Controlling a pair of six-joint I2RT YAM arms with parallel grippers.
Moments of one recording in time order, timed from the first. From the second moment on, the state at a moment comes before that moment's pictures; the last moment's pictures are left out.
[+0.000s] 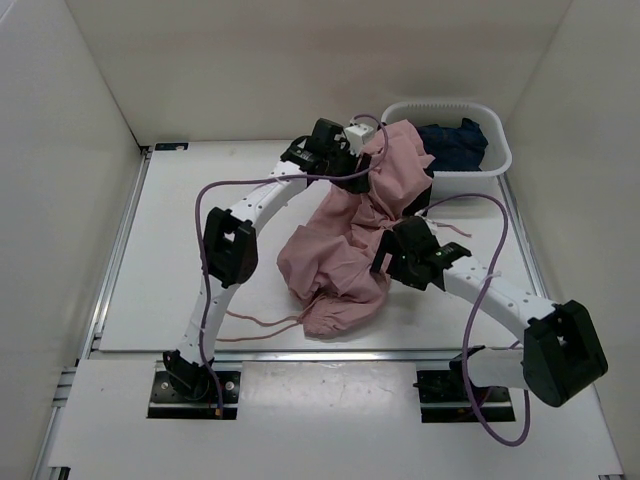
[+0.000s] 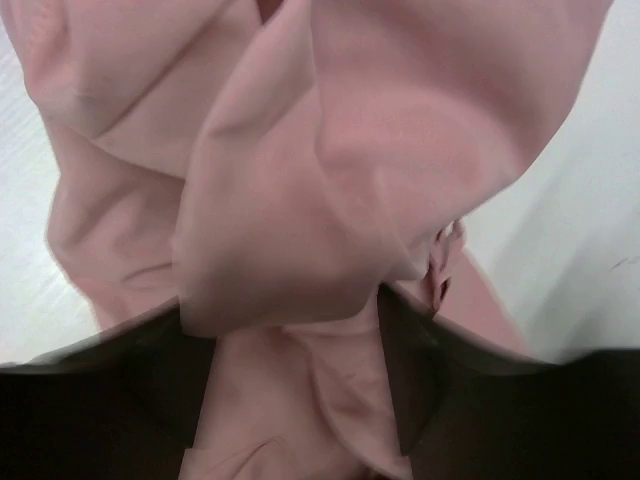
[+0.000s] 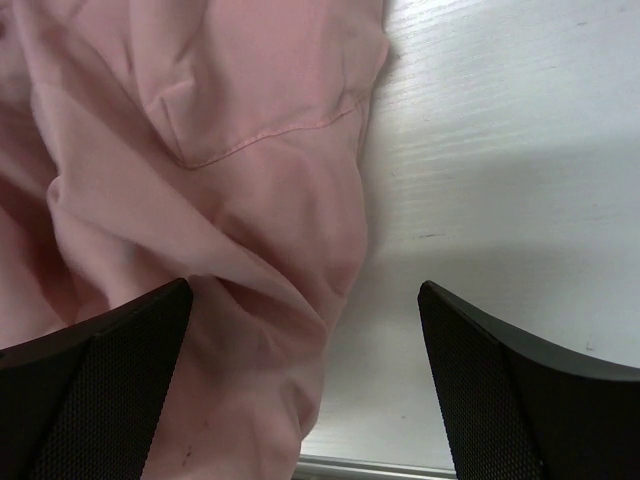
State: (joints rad) left arm -0.58 2.36 2.25 -0.56 0.38 0.00; right arm 0.57 1.25 0.77 -0.51 0.12 0.81
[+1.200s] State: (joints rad) left arm -0.17 1.32 1.60 -0.76 -0.01 -0.04; right arm 0.52 1.45 1.43 -0.79 0.15 0.52
